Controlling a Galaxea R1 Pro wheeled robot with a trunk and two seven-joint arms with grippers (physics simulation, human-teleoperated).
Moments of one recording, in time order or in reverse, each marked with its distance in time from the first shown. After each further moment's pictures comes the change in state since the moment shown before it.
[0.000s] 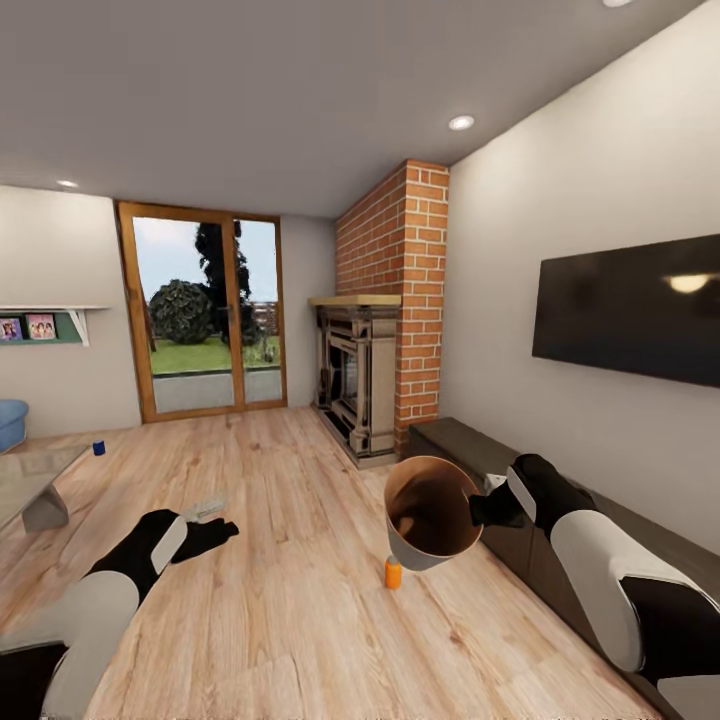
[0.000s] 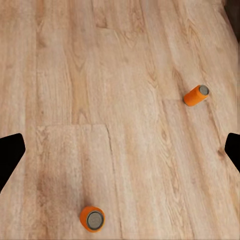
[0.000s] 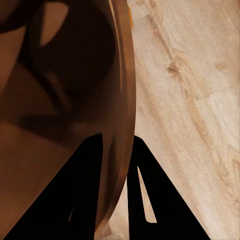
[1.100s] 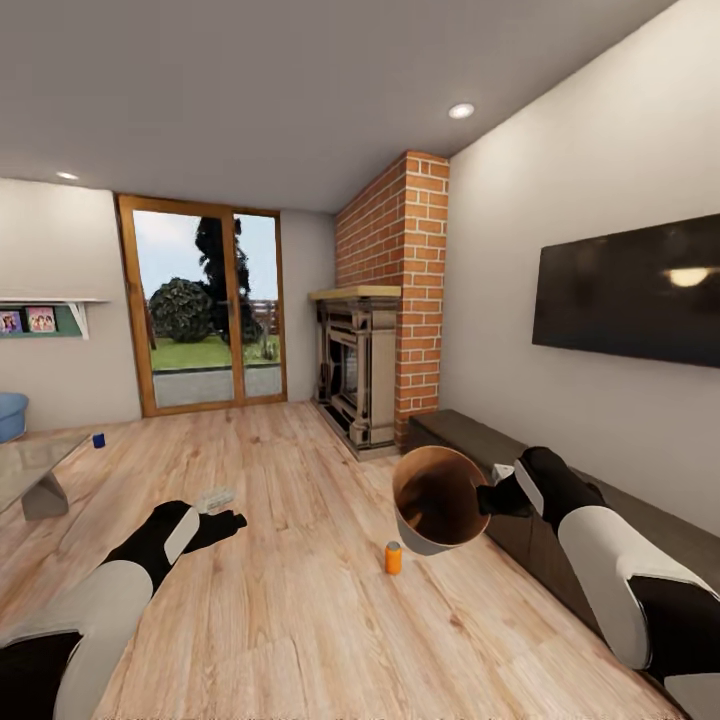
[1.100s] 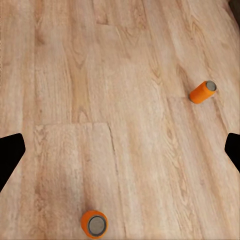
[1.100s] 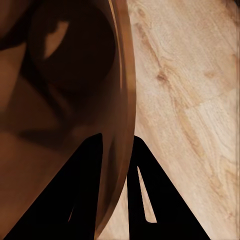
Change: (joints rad) left arm -0.029 -0.034 -0.005 0.008 -0.012 -0.012 0.042; right arm -0.006 -0.023 0.008 -0.041 0.008 -0.015 -0.001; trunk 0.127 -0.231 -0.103
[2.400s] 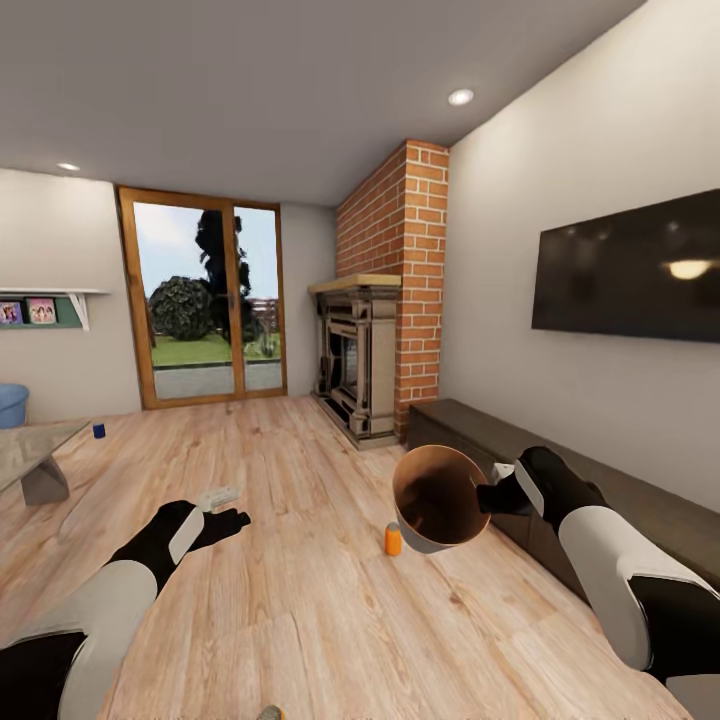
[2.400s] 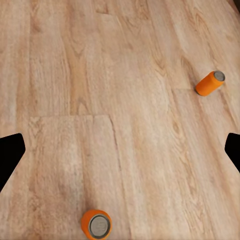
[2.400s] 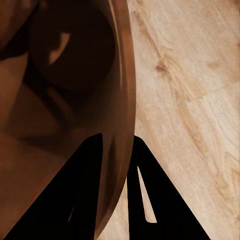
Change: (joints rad) left arm 0.000 -0.014 -0.001 -0.002 0.000 -0.021 0.003; right arm 0.000 -0.003 0.014 0.000 -0.006 -0.014 0.001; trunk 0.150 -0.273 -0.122
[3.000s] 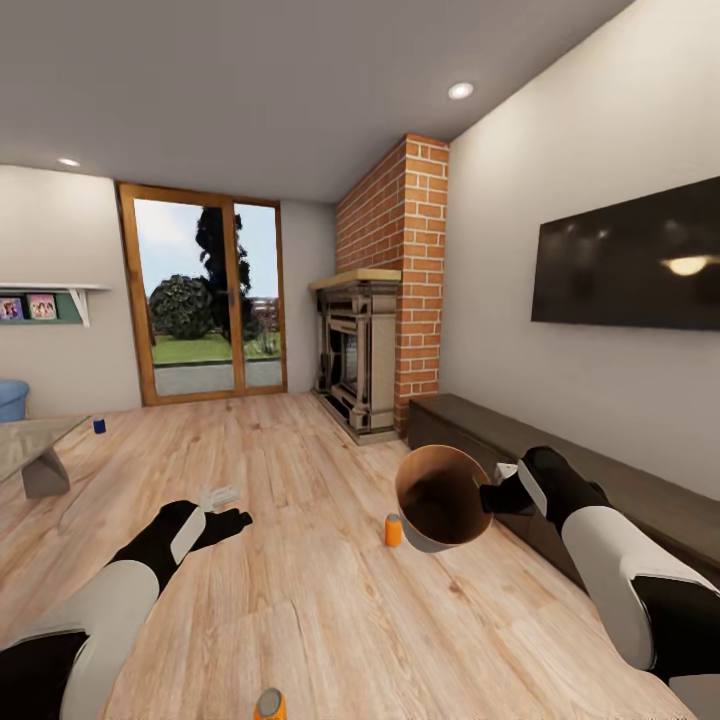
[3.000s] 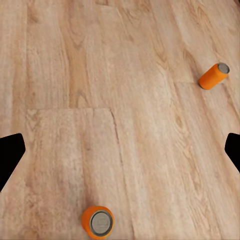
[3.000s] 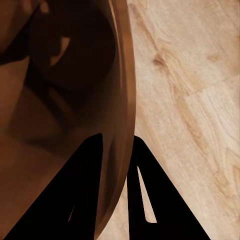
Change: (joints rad) left arm 0.000 -0.005 0.001 0.000 0.000 -0.001 0.000; right arm 0.000 -0.010 0.000 0.000 0.001 -0.001 0.000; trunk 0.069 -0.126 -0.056
